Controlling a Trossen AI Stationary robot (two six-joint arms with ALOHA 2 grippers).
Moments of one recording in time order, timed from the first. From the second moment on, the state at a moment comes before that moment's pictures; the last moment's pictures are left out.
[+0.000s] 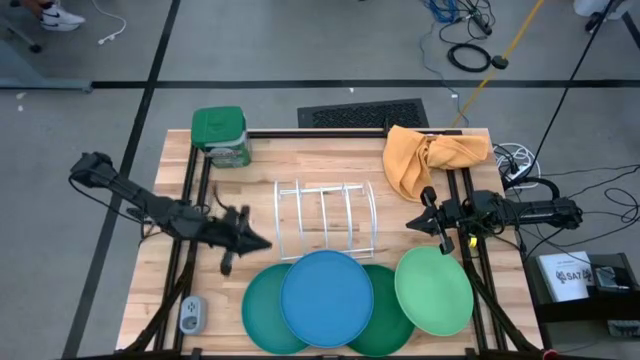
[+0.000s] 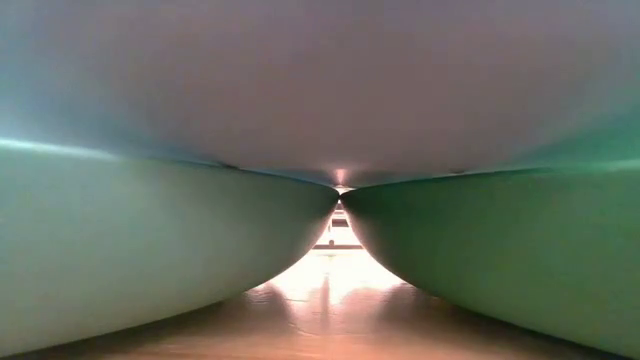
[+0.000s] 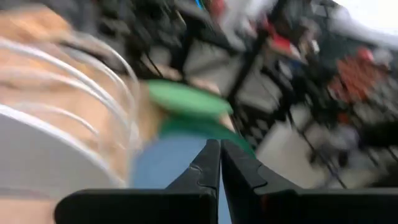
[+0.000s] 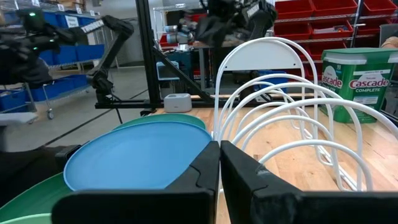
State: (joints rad) left arm -0.50 0.84 0.50 0.17 -0.23 -0.45; right arm 0.06 0.01 0.01 0.04 -0.13 0.09
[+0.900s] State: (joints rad) left arm -0.78 1.58 0.87 -0.09 -0.28 -0.38; right arm 0.06 0.01 0.01 0.07 -0.13 0.05
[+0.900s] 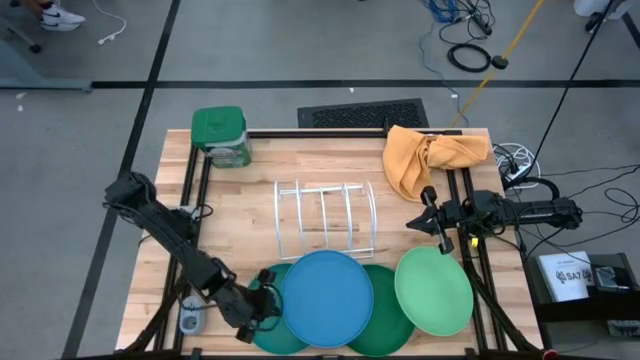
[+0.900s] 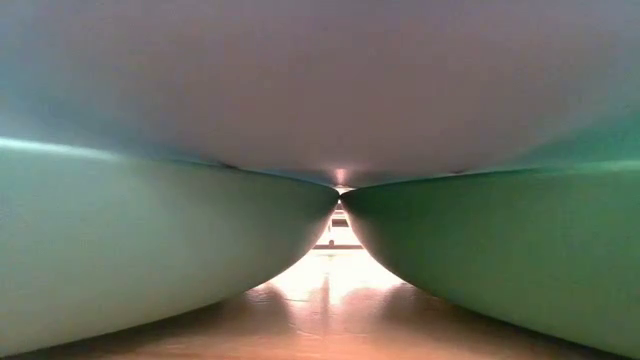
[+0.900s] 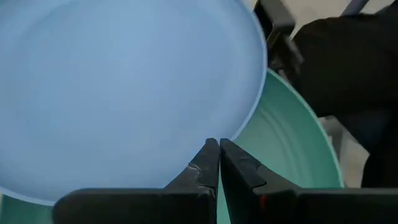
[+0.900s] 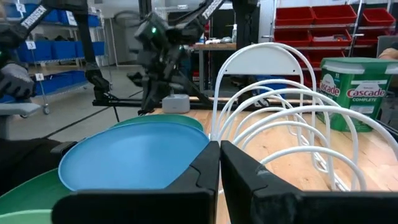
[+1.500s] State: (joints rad) left arm -0.83 1.69 1.08 -0.28 -0.40 -0.27; right arm 0.06 0.01 0.01 0.09 -0.13 0.28
